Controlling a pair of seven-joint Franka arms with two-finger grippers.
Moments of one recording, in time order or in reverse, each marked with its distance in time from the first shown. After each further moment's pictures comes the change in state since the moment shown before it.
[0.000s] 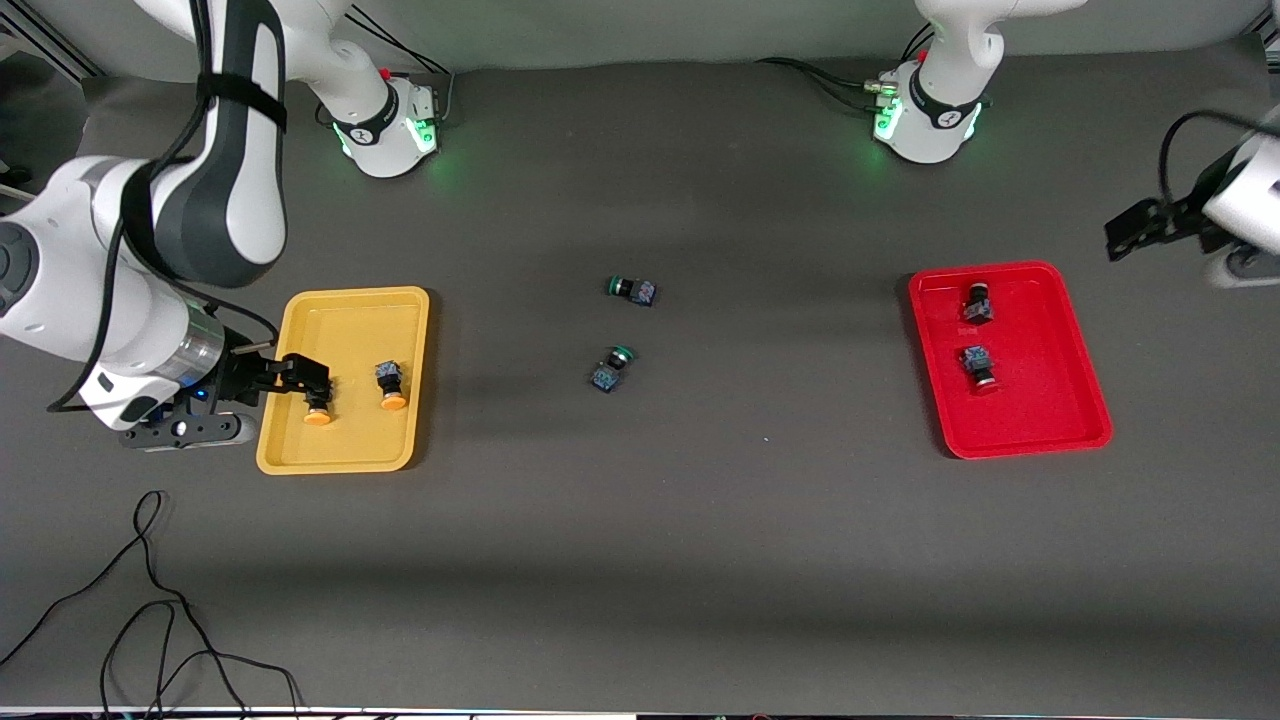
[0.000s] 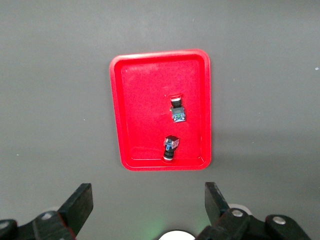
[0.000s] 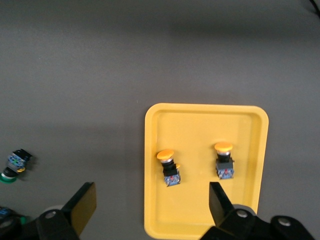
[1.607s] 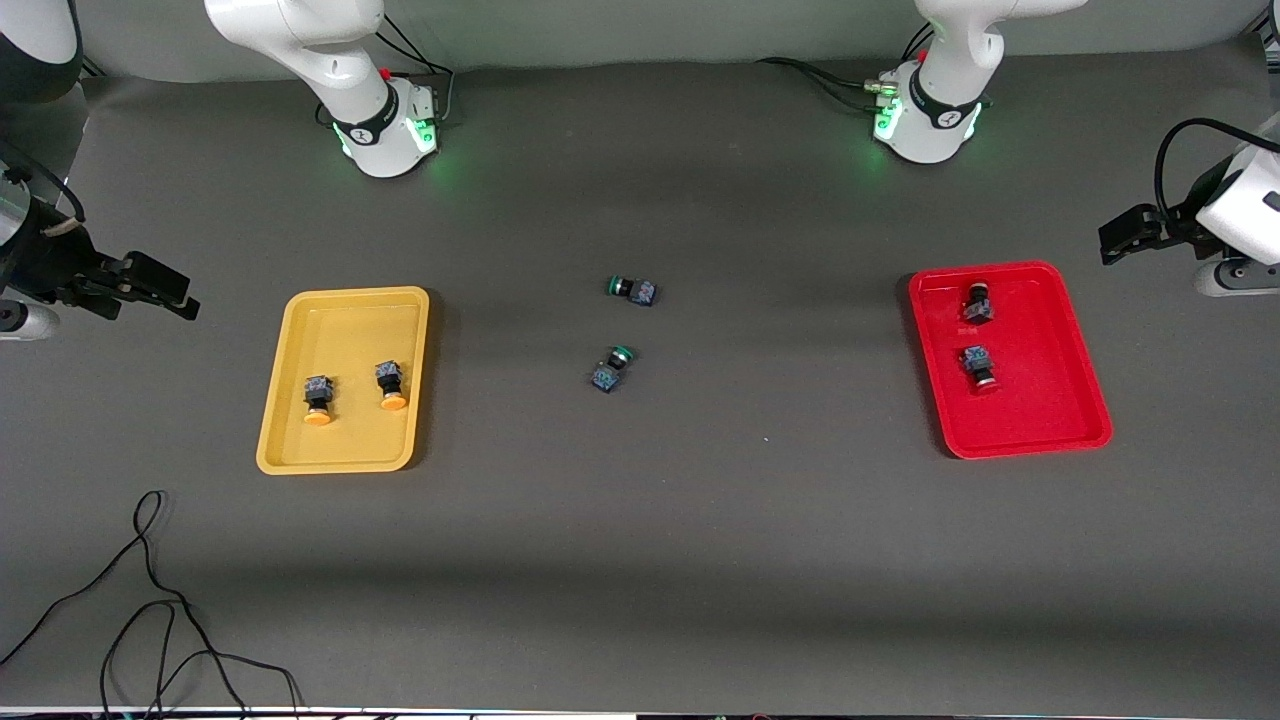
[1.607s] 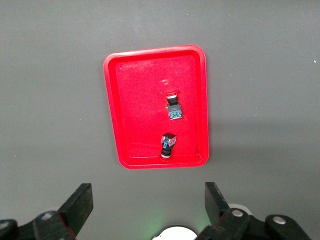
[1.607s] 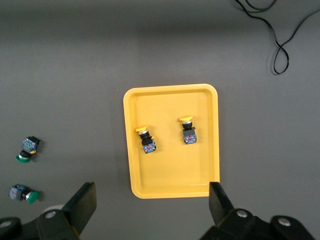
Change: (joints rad) left arm -0.002 0.046 -0.006 0.010 -0.005 -0.010 0.011; right arm -1.115 -0.470 1.164 0.005 -0.397 -0.127 0.178
